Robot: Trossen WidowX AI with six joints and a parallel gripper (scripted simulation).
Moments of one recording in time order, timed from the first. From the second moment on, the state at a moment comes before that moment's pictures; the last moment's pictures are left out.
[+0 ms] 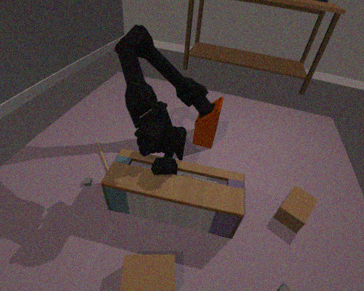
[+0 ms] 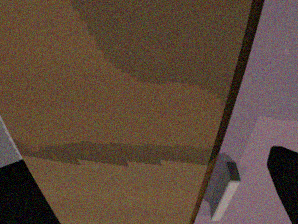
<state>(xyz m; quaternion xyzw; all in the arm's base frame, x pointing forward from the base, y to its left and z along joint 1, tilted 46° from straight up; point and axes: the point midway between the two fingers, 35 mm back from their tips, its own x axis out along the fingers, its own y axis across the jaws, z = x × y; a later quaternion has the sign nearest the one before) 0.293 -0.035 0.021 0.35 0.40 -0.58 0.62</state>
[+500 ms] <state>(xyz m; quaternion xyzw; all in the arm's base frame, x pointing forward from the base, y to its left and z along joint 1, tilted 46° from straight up) 0.292 -0.013 0.001 0.35 0.40 -0.58 0.62</state>
